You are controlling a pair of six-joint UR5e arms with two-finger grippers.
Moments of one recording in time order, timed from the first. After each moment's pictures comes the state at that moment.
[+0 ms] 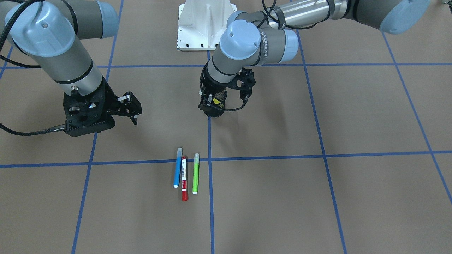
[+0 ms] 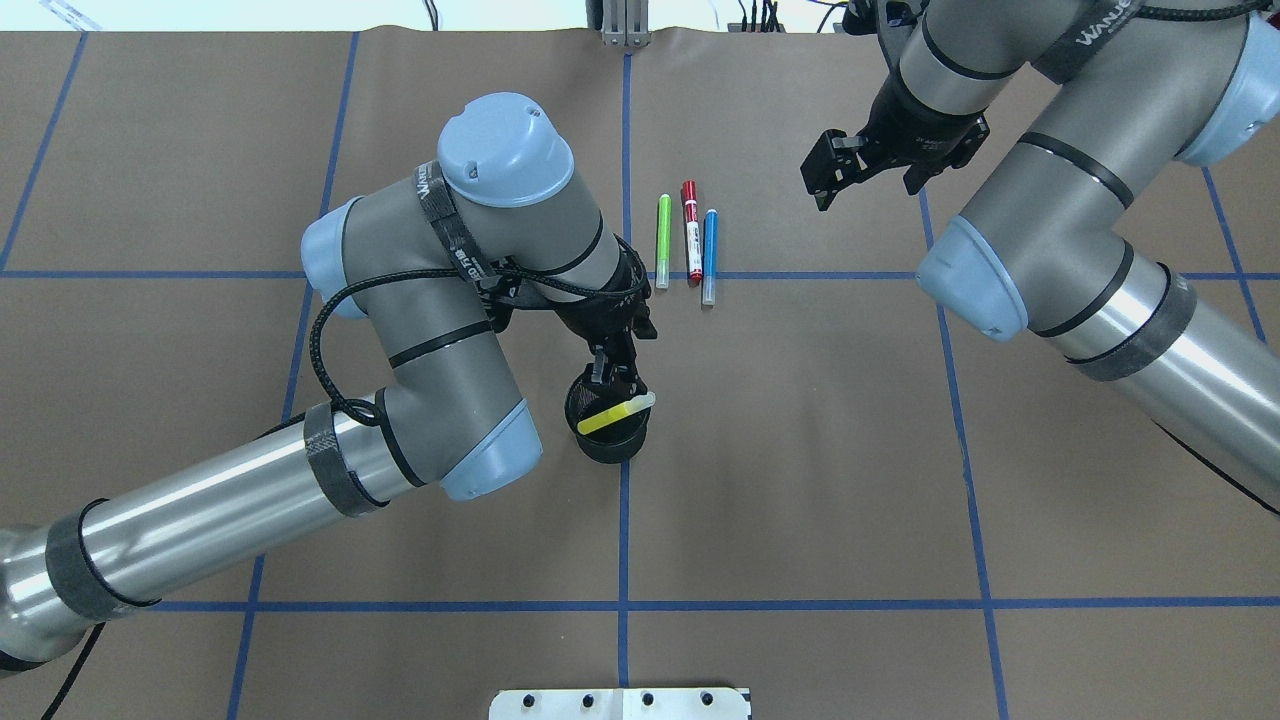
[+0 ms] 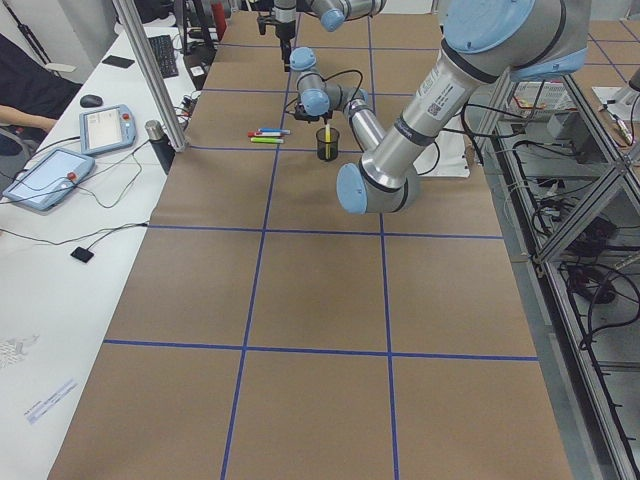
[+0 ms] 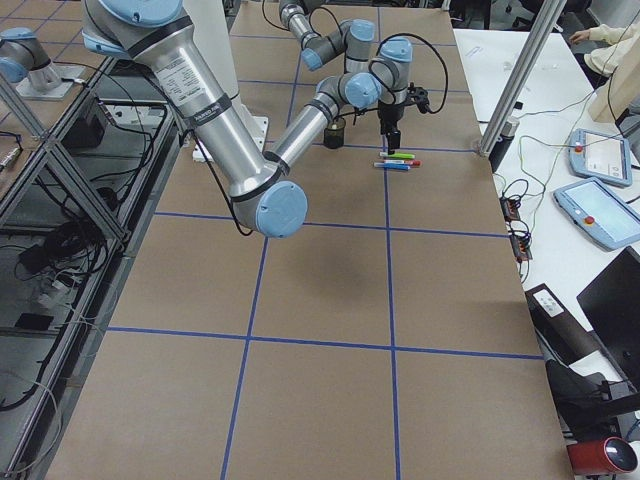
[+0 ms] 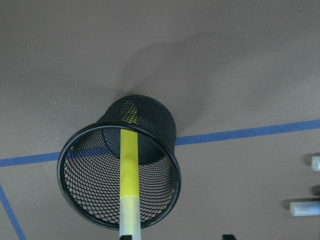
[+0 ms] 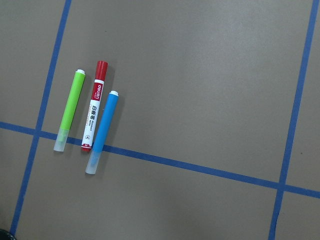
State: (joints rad) left arm -0.59 -2.42 -1.49 -1.80 -2.19 -2.68; right arm 0.91 -0.94 1.76 -1.76 2.12 0.67
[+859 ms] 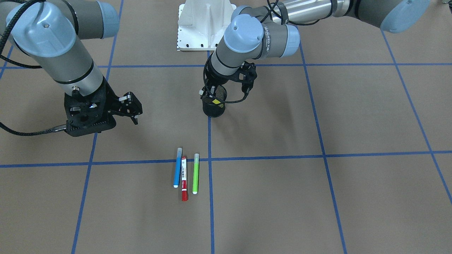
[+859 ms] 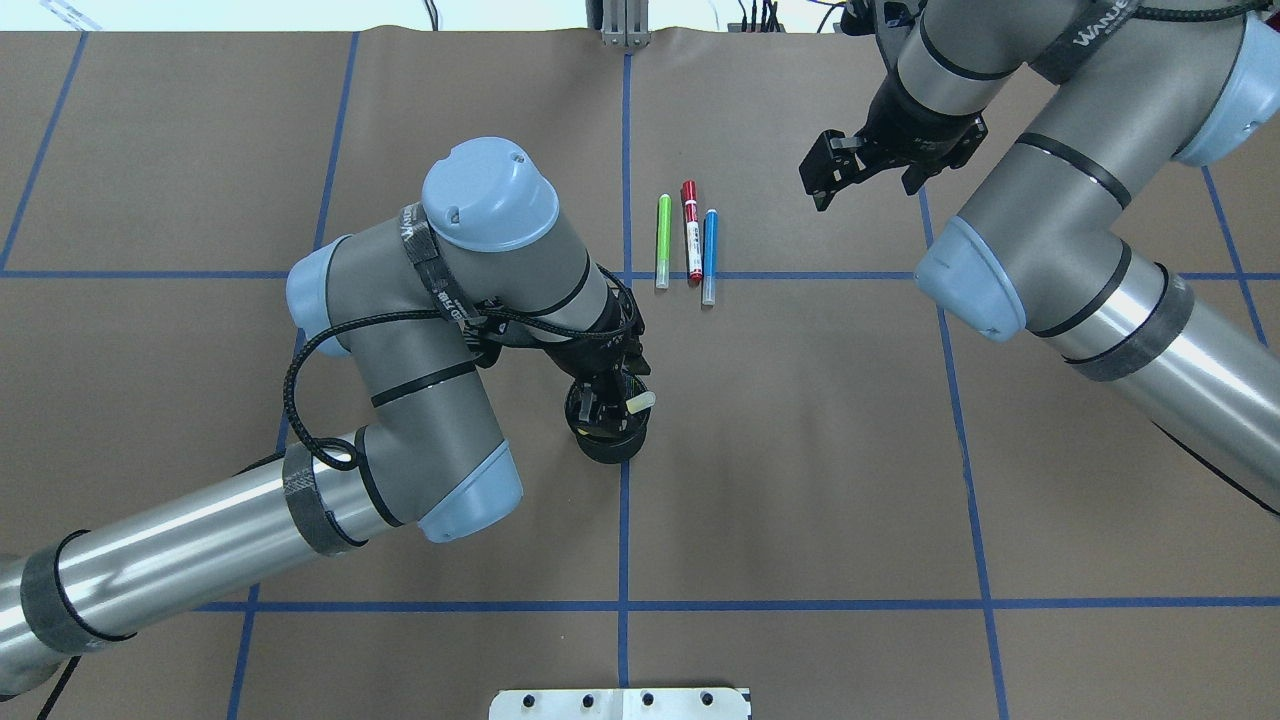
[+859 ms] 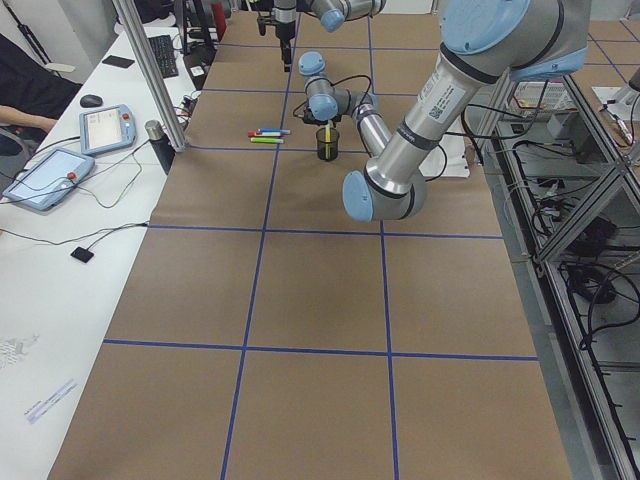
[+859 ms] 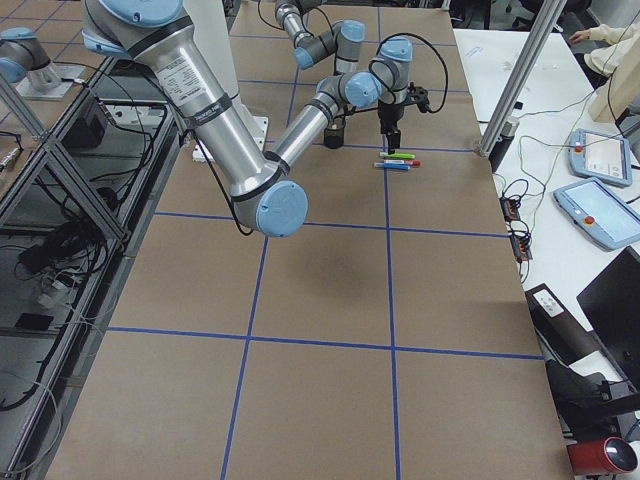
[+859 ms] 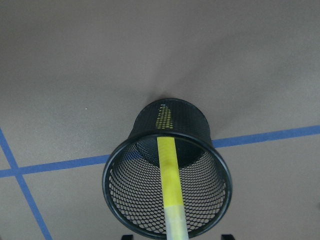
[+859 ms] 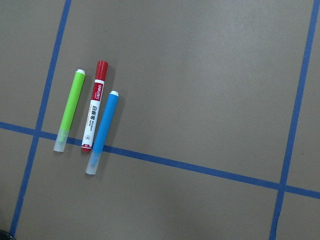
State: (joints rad) left arm -0.55 -2.37 -1.54 -1.81 -2.19 -2.68; right arm 0.91 -0.94 1.76 -1.76 2.12 0.67
